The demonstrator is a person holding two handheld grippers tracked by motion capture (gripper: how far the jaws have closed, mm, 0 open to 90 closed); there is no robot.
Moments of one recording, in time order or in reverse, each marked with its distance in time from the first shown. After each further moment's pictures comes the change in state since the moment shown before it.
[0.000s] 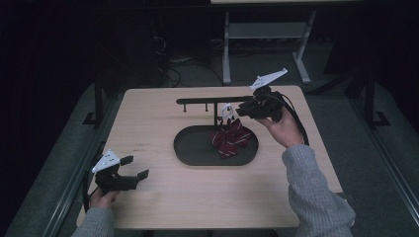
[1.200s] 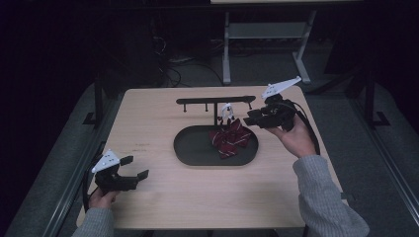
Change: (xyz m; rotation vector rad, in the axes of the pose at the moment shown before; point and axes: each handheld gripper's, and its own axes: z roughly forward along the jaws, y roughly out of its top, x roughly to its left) left arm 0.000 0.000 0.000 -0.001 -0.002 0.009; right arm 0.006 -0.025 -0.023 -0.009 0.047 0.002
